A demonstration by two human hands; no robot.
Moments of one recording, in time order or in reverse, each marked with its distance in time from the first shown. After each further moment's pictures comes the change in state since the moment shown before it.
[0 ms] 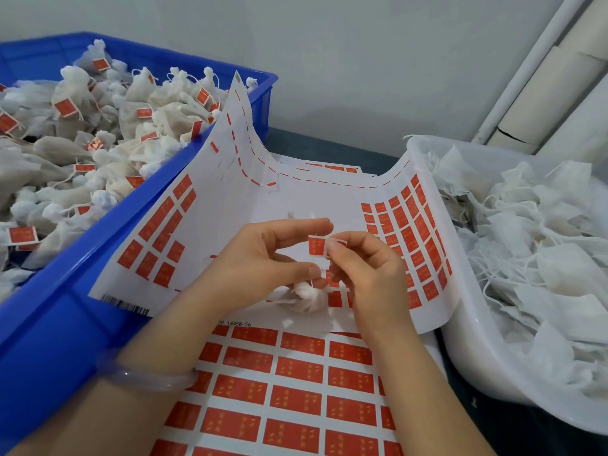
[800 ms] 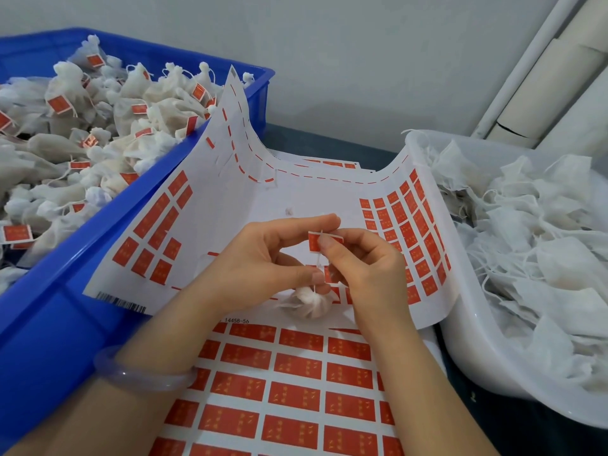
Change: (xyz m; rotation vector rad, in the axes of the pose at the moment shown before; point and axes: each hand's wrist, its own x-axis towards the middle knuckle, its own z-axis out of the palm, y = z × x) left_hand -0.006 0.005 0.002 -0.062 -0.132 0.075; right_hand 0.000 -0.001 0.001 -0.032 0.037 0.023
